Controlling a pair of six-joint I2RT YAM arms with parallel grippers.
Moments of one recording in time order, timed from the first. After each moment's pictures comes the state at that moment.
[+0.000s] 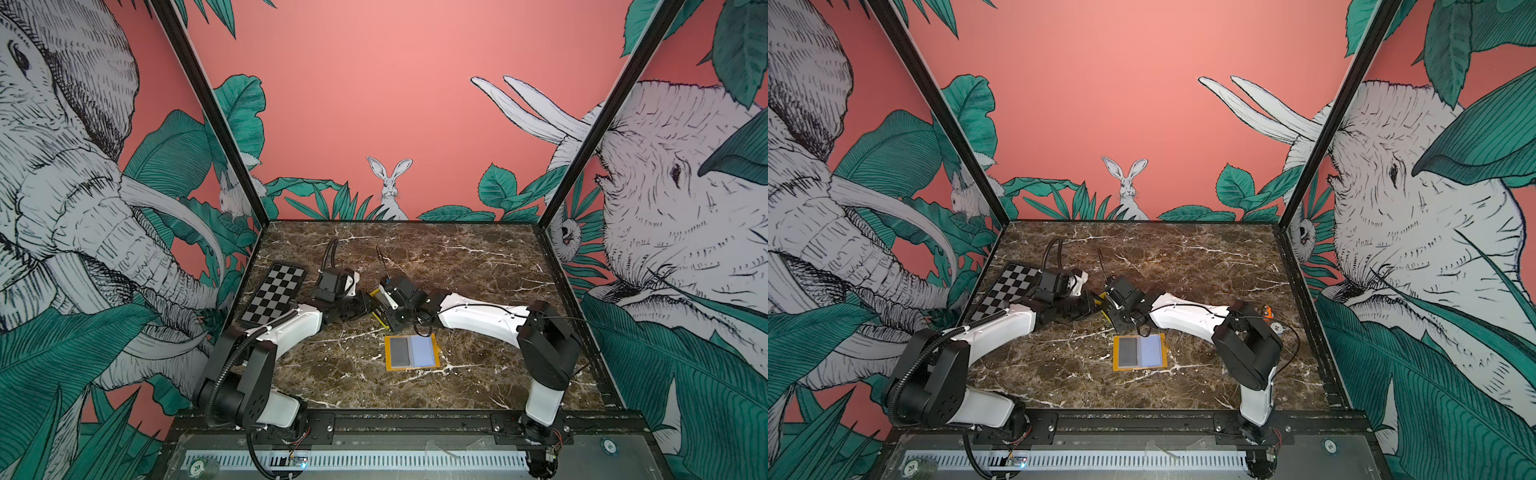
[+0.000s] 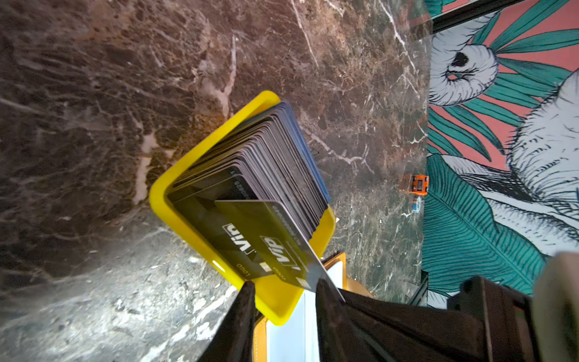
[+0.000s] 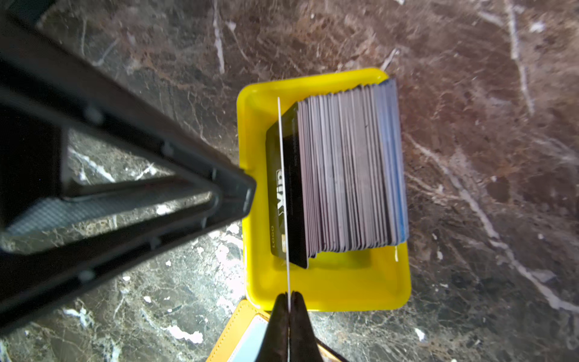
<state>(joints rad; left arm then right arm) -0.38 1.43 0.72 -0.10 0.52 -0.69 0.94 1.82 1.28 -0.43 0.04 0.30</state>
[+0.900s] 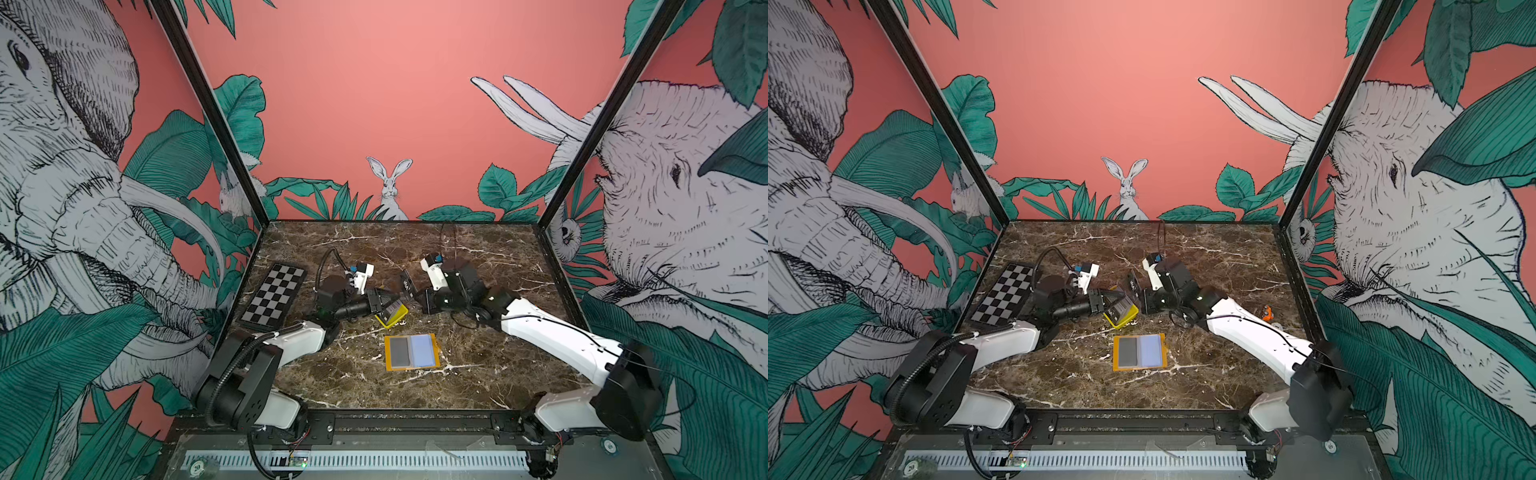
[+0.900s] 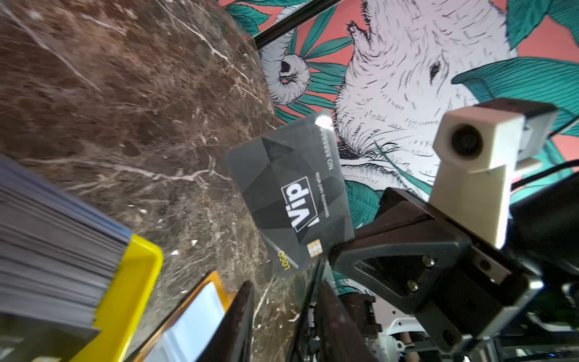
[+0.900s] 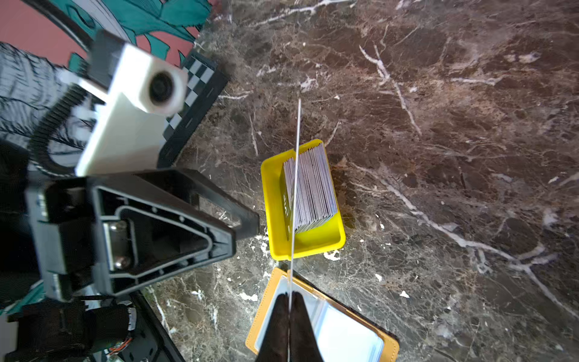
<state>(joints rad) -0.47 1.44 0.54 0.70 0.79 -0.98 0.72 1.36 1.05 -0.37 -0.21 0.44</state>
